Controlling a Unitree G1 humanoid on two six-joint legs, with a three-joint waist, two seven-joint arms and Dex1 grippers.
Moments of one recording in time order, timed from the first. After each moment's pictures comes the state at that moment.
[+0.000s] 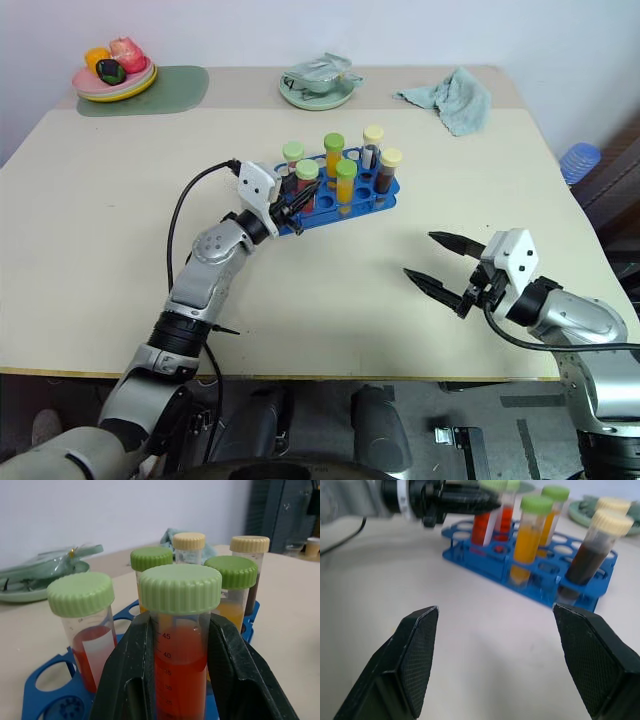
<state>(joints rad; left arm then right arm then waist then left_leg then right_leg) -0.56 0.14 -0.13 0.20 -0.18 0.07 -0.45 0.07 -0.71 -0.31 -0.35 0.58 0.25 0.91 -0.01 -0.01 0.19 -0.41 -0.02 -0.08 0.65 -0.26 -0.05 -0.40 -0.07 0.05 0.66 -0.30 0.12</state>
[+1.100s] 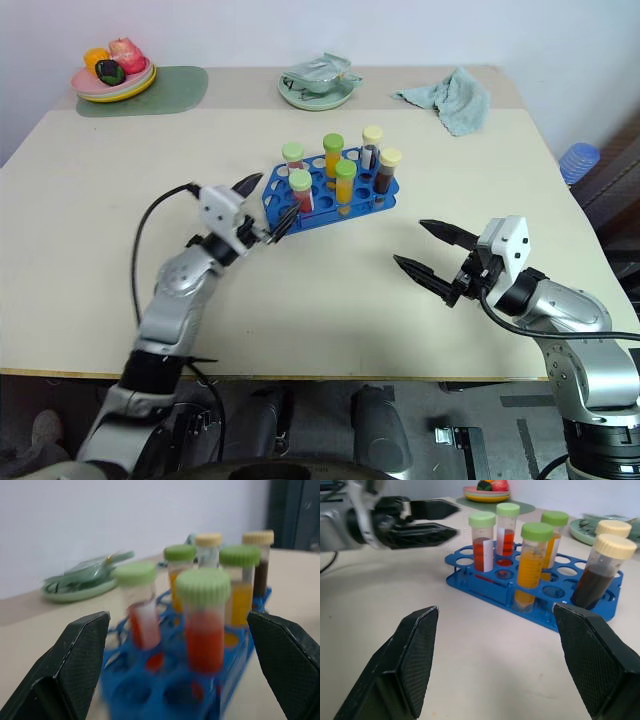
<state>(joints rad) -0.23 0.28 -0.04 -0.13 -0.19 0.03 -0.48 0.03 -0.68 -0.28 -0.34 0.61 0.27 0.91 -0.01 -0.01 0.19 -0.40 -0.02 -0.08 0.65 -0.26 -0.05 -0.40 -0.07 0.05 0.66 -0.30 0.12</state>
